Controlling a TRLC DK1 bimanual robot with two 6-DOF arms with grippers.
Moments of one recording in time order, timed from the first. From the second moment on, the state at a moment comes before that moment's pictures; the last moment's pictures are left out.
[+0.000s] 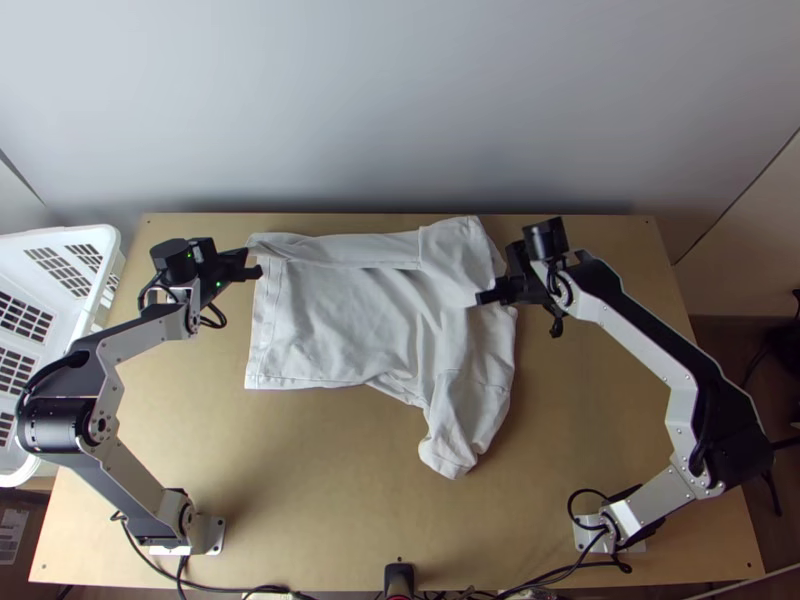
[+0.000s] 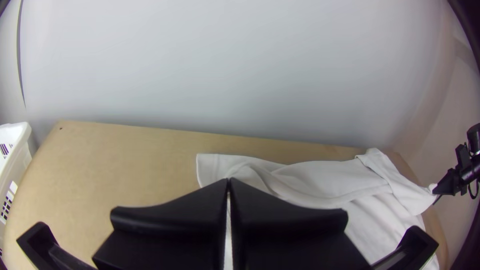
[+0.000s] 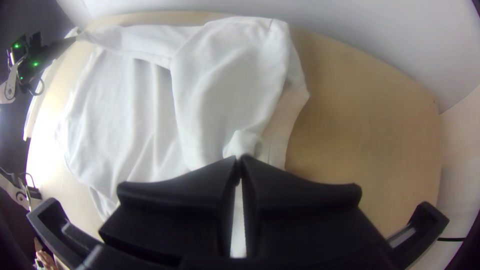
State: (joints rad) left arm 0.06 1.79 1.00 0.44 0.26 -0.12; right arm 0.37 1.69 1.31 -0.55 -0.06 0.05
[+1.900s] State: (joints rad) left arm 0.09 1.07 0.59 -0.46 0.57 0.25; right arm 0.60 1.20 0.86 -0.77 -0.33 0.13
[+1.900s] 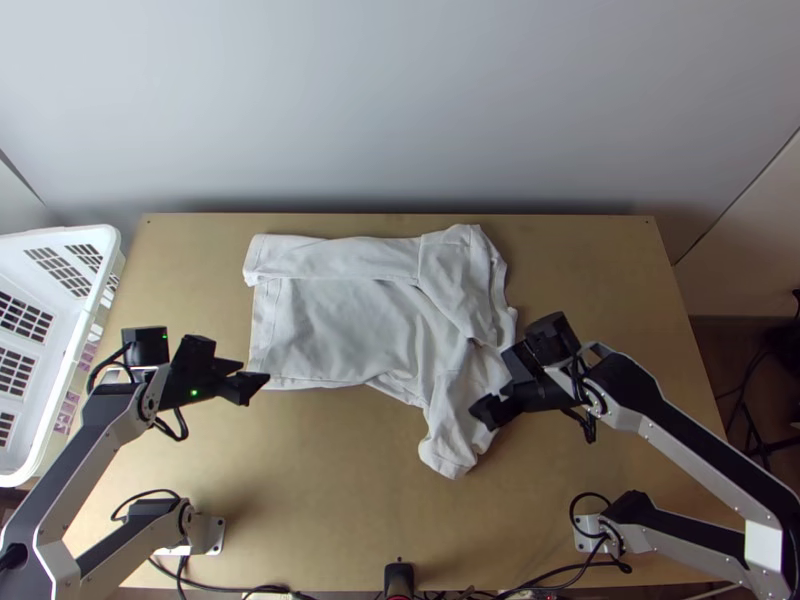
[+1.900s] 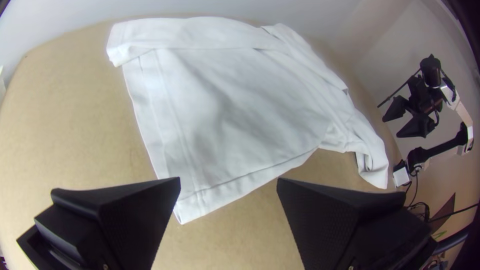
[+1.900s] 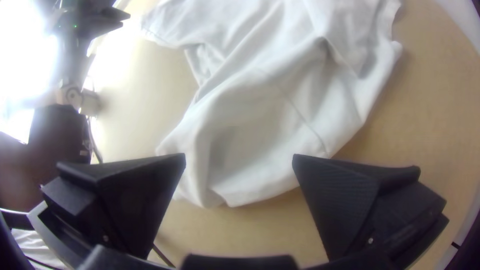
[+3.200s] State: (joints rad) left arm 0.09 1.24 0.53 -0.27 0.50 0.26; right arm 0.78 1.34 0.74 -0.65 -0.38 0.14
